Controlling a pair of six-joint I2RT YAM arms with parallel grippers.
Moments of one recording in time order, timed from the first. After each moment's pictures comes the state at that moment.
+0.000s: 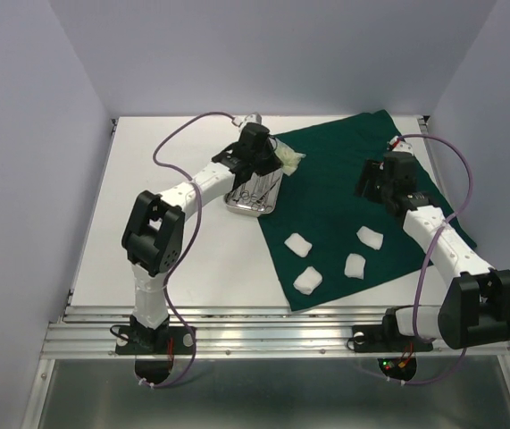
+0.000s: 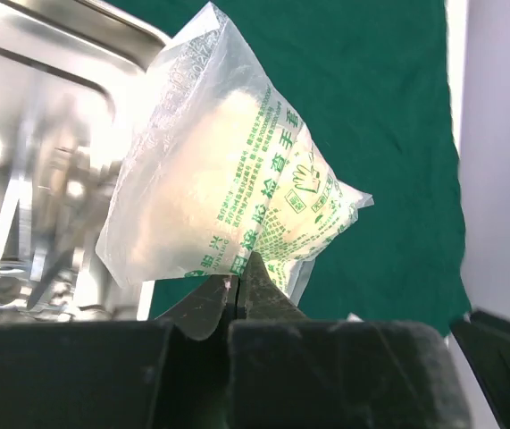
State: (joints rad) left arm -0.64 1.96 1.60 -0.20 -0.01 -0.84; right arm 0.12 1.28 0.93 -0.28 0.16 0.34
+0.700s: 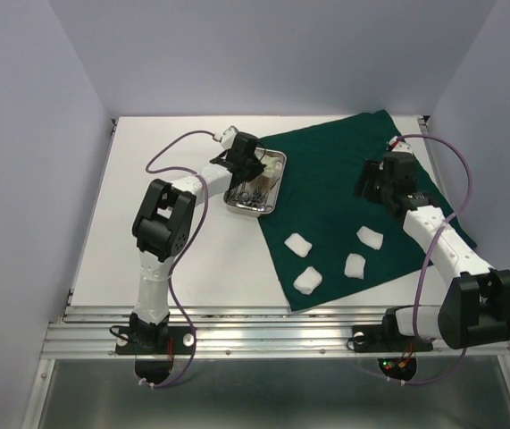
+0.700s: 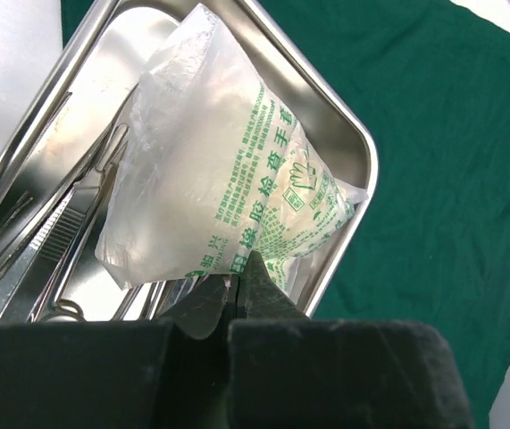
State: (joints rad) left arm -0.51 2.08 1.52 -0.12 -0.15 -1.00; right arm 0.12 1.28 0.93 -0.29 0.15 0.34
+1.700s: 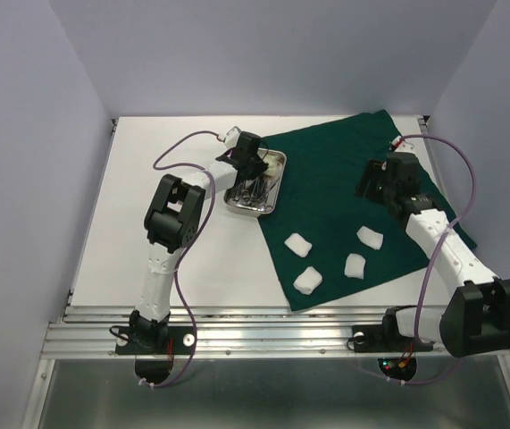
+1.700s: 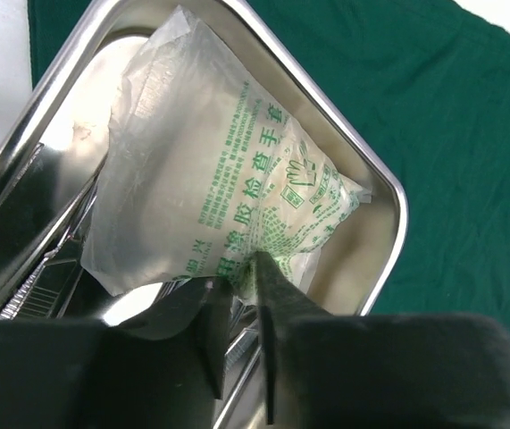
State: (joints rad) left arm -0.49 2.25 1.66 -0.13 -0.15 -1.02; right arm 0.12 1.24 0.93 -0.31 0.15 0.34
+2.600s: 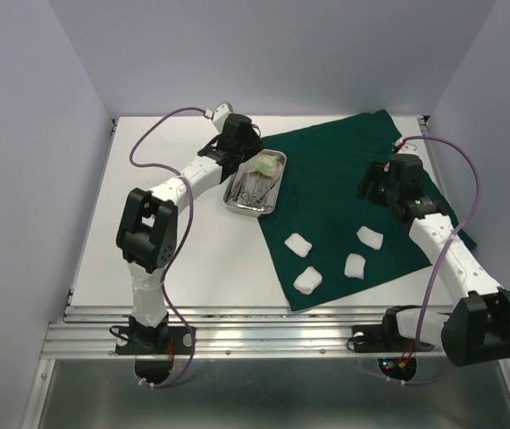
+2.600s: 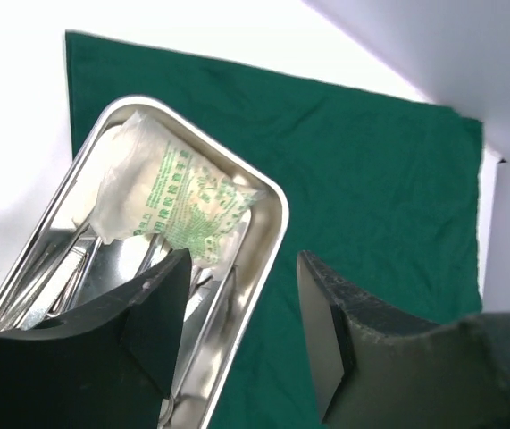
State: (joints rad) left arm -0.50 1.99 1.58 -0.15 -0.23 -0.91; right arm 0.12 1.19 0.93 -0.36 0.15 0.35
